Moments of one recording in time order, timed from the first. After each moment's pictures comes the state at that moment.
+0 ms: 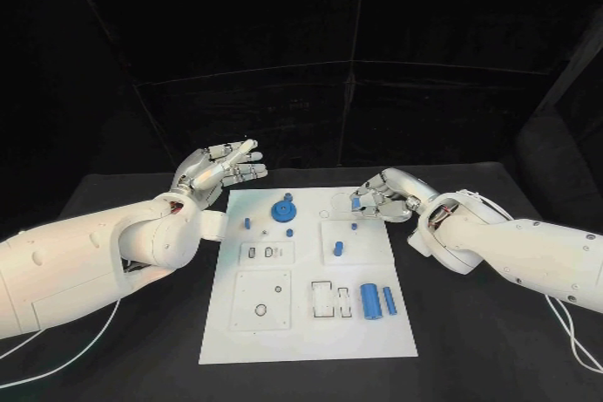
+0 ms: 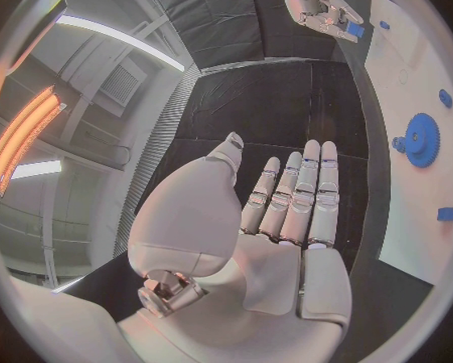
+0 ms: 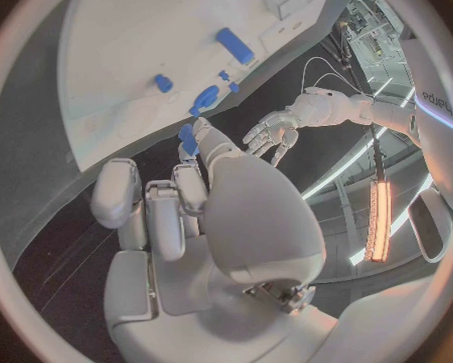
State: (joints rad) left arm 1.25 -0.87 -0.09 1.51 0.10 -0.32 0.52; left_hand 1.28 0.01 0.08 0.19 0.05 0.79 0.20 0.07 0.06 0.86 0.21 0.10 0.06 0.97 0.17 0.15 0.09 0.17 0.84 0.28 0.18 0.08; right arm 1.20 -0.81 -0.06 1.47 -1.13 -0.45 0.04; right_hand 1.44 0.01 0.17 0.03 0.16 1.08 0.13 0.13 0.08 1.38 0.03 1.25 1.23 1.46 -0.04 1.51 1.31 0.11 1.28 0.08 1.39 1.12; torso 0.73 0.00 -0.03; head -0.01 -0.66
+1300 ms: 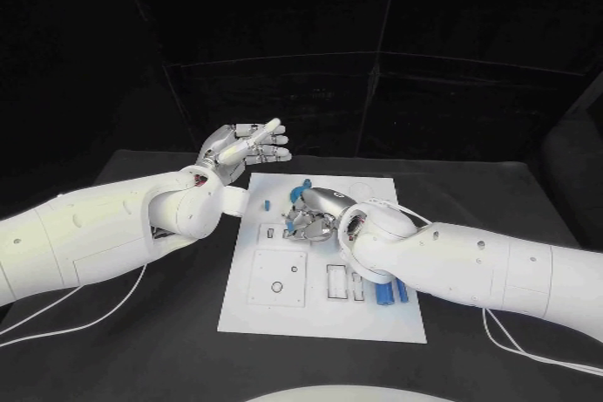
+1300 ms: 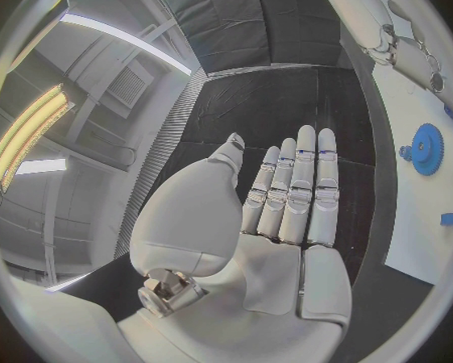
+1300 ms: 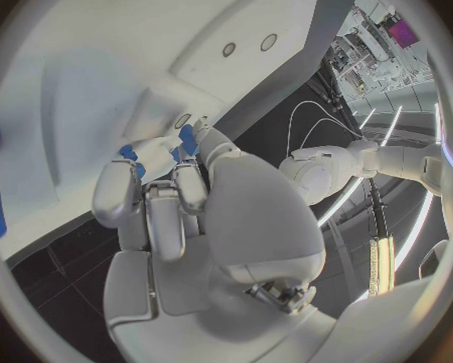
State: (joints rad) left arm 1.26 -0.83 -0.09 1.47 0.08 -0.28 0.49; left_hand 1.28 0.03 0.06 0.17 0.05 0.96 0.21 0.10 0.07 1.06 0.16 0.15 0.07 1.13 0.11 0.19 0.15 0.17 0.97 0.23 0.21 0.09; right arm 1.16 -0.44 -0.10 1.40 -1.36 -0.35 -0.25; right_hand 1.44 0.02 0.18 0.03 0.15 1.08 0.13 0.13 0.08 1.38 0.03 1.23 1.22 1.46 -0.04 1.51 1.31 0.11 1.28 0.08 1.39 1.12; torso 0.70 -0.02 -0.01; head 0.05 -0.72
